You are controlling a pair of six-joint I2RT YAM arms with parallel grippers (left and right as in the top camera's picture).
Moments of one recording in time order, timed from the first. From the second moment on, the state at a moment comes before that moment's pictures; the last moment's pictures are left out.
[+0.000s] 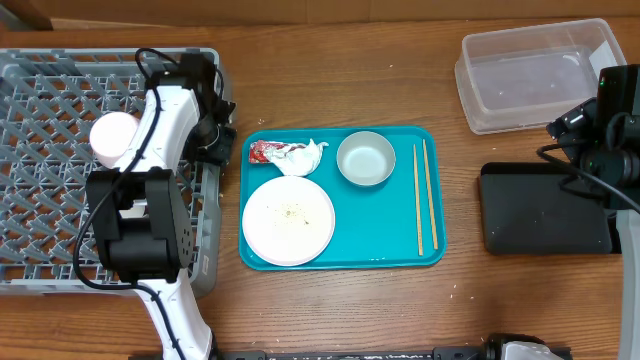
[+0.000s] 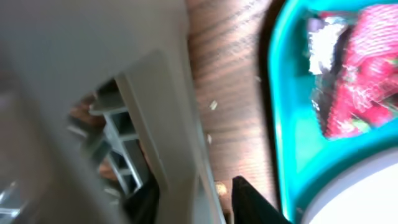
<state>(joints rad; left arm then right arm) -0.01 2.10 1.69 -1.16 -0.04 0.22 -0.09 1.33 1.65 -1.40 0.35 0.90</state>
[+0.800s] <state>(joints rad) -0.10 2.11 2.29 -1.66 0.64 0.16 -0.09 1.33 1.65 -1.40 0.35 0.90</state>
